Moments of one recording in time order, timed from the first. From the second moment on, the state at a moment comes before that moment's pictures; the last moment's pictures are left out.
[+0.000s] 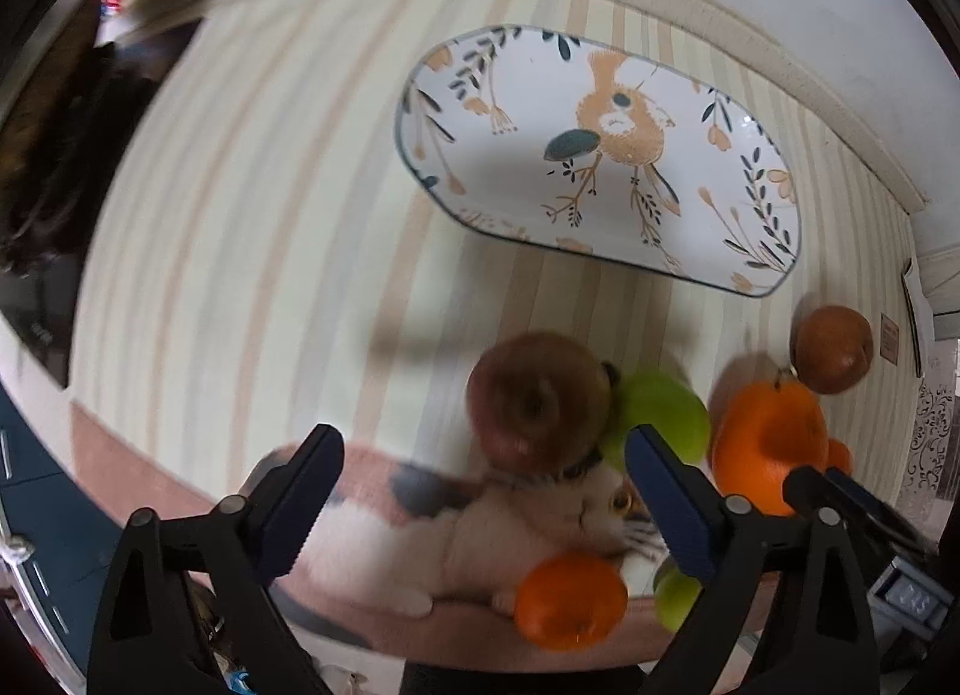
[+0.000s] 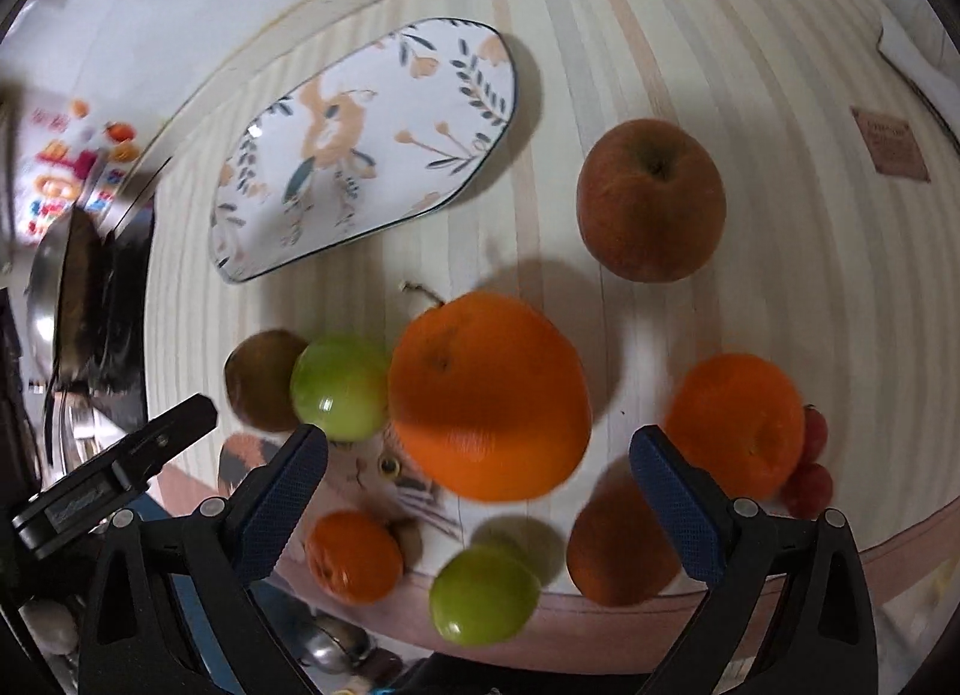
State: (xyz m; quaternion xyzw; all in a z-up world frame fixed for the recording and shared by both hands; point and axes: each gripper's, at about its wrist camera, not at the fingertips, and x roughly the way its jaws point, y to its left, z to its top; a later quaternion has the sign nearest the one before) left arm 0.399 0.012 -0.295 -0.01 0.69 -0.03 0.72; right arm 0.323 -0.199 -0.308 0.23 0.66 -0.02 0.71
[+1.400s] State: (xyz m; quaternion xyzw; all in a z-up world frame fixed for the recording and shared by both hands) left arm 0.408 0.038 -0.291 -0.03 0.69 -0.11 0.72; right arm 0.344 -0.193 -0.303 0.26 0.67 -0.04 0.69
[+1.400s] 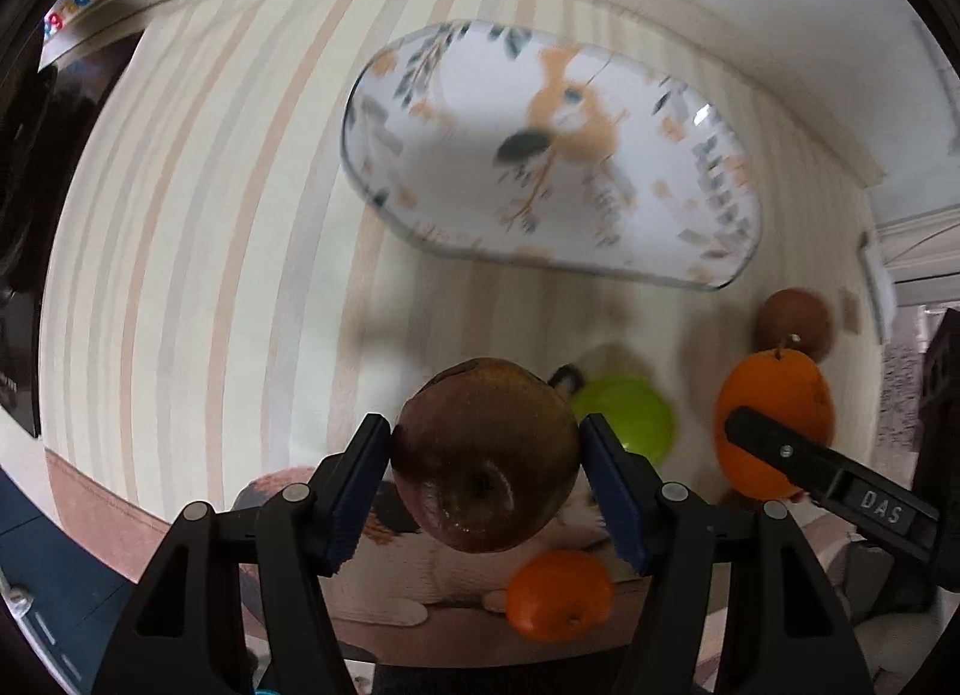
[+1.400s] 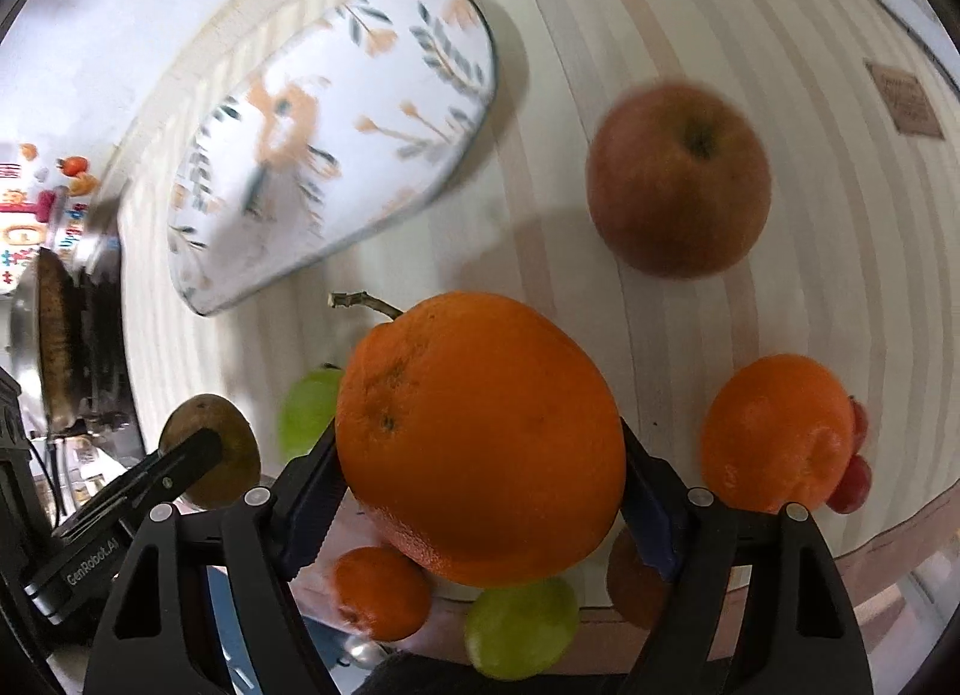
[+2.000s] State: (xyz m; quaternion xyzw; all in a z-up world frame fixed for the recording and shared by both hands) left arm 0.569 0.004 -0.288 -0.02 0.69 -0.11 0.72; right arm 0.505 -0.153 -0.304 0.18 0.68 0.00 0.71
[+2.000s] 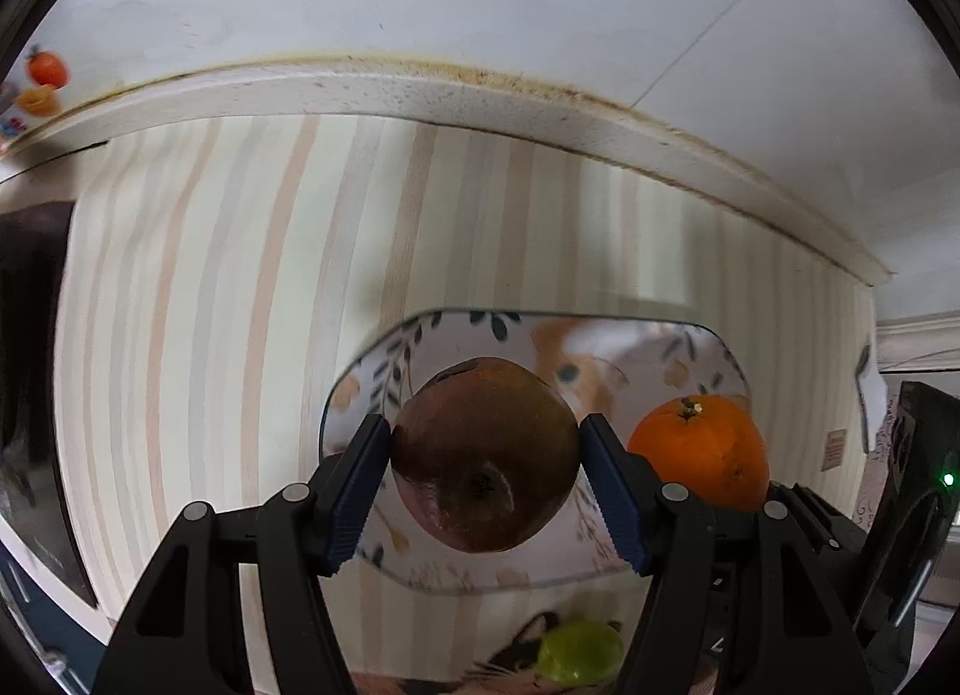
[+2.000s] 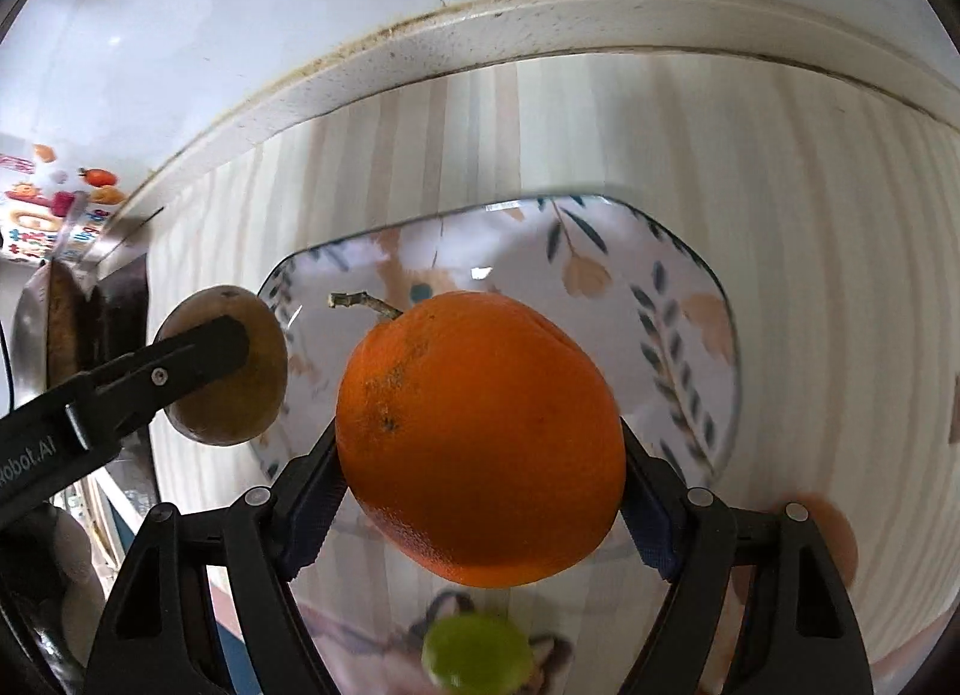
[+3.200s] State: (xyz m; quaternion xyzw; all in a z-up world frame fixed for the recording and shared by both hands) left arm 0.535 0.028 -0.256 0.01 0.67 -0.07 0.74; right arm 0.510 -0.151 -0.270 0.11 0.69 -0.01 0.72
